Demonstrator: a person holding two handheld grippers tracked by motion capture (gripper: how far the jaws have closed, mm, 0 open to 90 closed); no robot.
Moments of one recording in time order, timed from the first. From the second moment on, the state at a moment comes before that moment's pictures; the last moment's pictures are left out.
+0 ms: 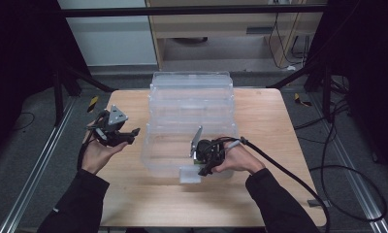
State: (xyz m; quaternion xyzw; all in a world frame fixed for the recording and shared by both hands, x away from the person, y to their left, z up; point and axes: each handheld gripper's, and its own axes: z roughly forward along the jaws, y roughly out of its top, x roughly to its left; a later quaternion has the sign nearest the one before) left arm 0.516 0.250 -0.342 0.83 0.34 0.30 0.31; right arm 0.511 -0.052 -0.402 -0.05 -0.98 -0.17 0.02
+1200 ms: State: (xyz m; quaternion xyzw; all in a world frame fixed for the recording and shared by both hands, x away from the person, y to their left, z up) left arm 0.561 0.192 -0.294 0.91 0.18 0.28 0.24; right arm 0.510 -0.054 -0.403 -0.04 -0.98 -0.18 0.02
